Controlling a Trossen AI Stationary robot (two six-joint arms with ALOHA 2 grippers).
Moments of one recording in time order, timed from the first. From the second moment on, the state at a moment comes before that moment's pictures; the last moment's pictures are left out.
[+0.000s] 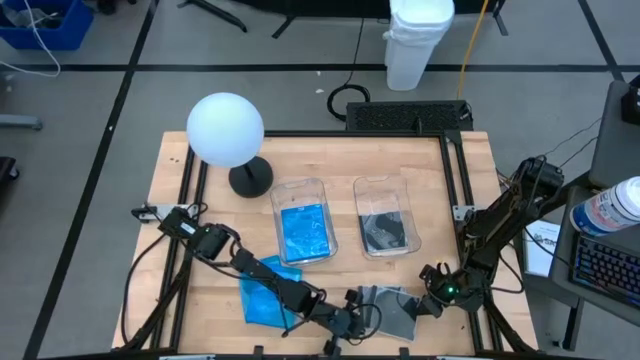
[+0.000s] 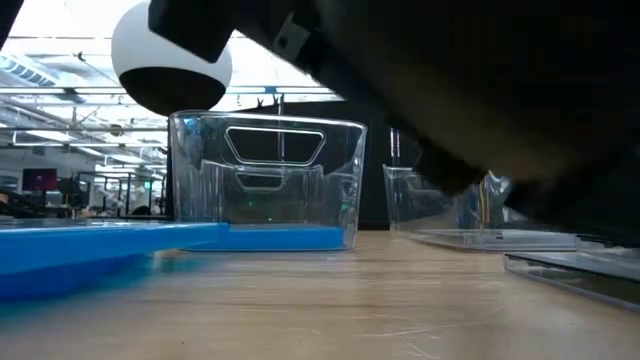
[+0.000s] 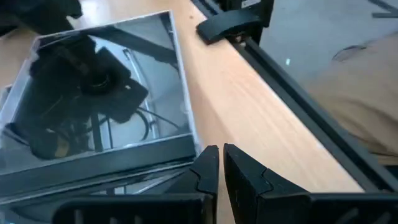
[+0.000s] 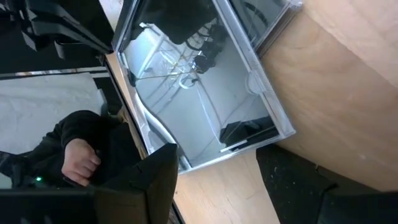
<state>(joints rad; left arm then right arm) -0.51 2.42 1.70 0.14 -0.08 0.04 1.10 1.40 0.16 0.30 0.37 1.84</state>
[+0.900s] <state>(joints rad) -0.47 2.43 1.71 0.12 -0.05 0.02 1.11 1.40 0.15 0.26 0.49 1.82</state>
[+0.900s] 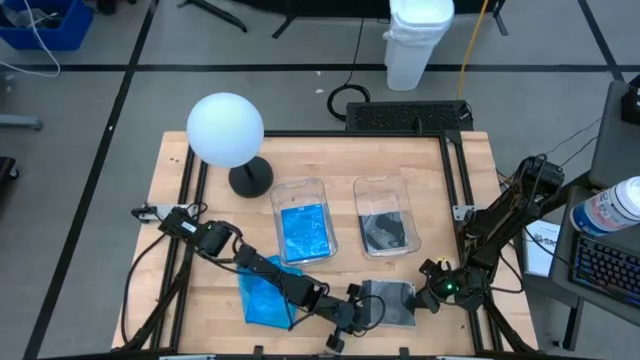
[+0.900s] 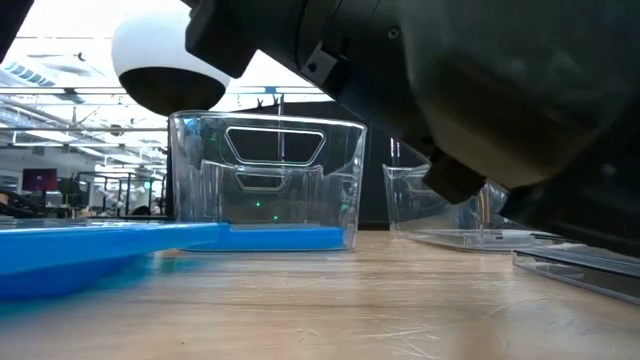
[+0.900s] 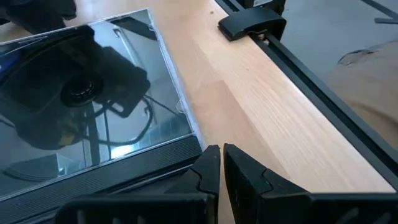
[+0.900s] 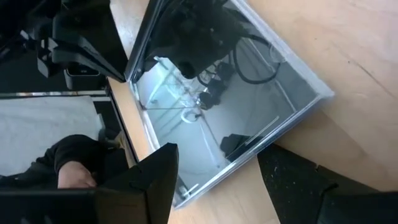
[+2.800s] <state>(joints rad) -0.56 2.27 1.71 -0.12 -0.14 0.11 1.12 1.40 0.14 0.57 0.71 1.35</state>
